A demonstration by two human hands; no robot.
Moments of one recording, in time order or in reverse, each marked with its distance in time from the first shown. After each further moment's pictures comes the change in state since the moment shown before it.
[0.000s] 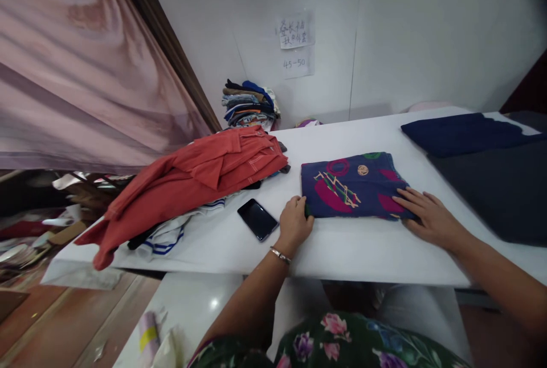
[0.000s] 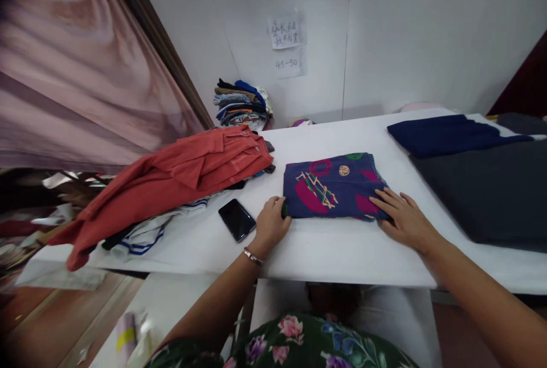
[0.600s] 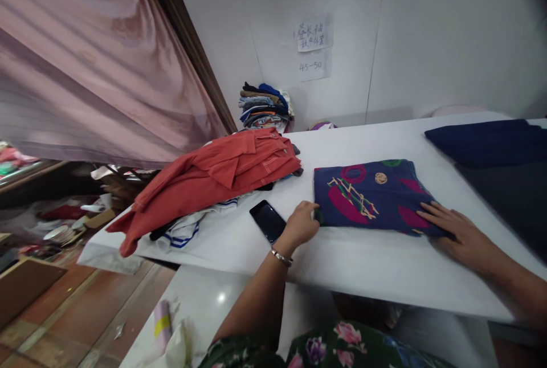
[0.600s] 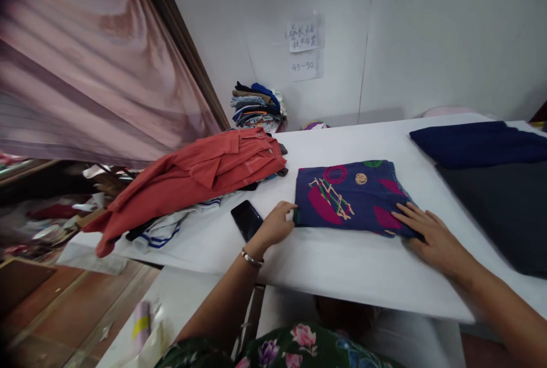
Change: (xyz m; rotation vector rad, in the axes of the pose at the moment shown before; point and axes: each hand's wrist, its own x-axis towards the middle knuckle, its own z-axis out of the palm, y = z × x) left_hand 0.009 -0.011 -0.028 -0.272 -0.194 -0.047; right_hand -0.008 0.016 0.007 0.229 -0.051 0.097
